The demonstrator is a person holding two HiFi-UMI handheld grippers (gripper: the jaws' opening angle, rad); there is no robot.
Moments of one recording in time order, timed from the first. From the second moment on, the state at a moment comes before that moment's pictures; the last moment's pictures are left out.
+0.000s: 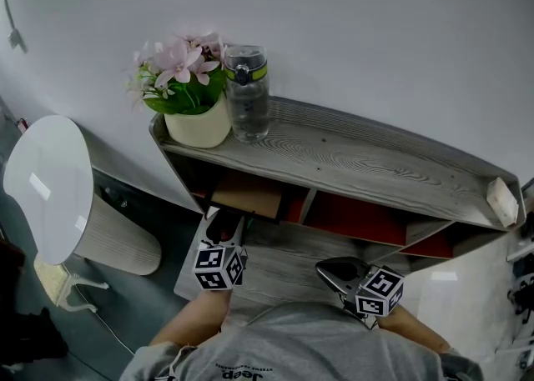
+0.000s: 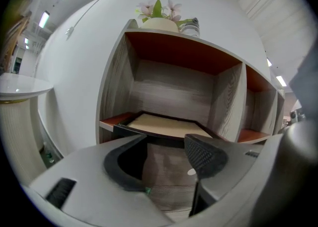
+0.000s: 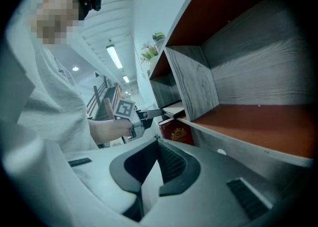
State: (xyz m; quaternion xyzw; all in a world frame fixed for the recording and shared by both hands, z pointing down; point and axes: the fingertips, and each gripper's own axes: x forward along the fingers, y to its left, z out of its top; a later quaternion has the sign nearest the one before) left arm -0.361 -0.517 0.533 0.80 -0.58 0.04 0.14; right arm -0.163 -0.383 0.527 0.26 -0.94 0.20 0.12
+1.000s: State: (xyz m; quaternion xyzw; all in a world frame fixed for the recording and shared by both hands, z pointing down) left arm -0.319 -0.449 0.516 0.86 -0.50 -0.03 0.14; right arm -0.081 -0.380 0.485 0.33 -0.93 0.17 0.05
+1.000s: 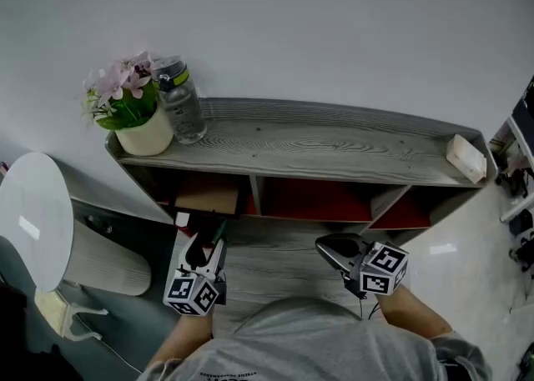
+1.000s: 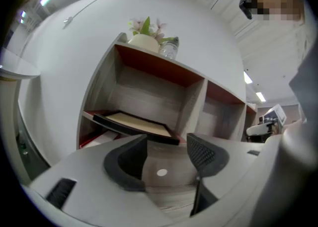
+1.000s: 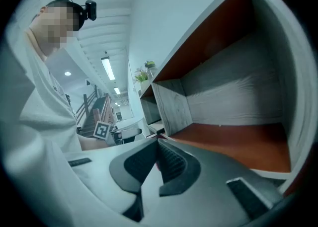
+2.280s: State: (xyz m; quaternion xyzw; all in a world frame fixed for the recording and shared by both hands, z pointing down) left arm -0.210 -0.395 0.444 0.97 -0.20 -0.06 0.13; right arm -0.004 -0.353 0.456 0.48 -0.86 0.14 -0.05
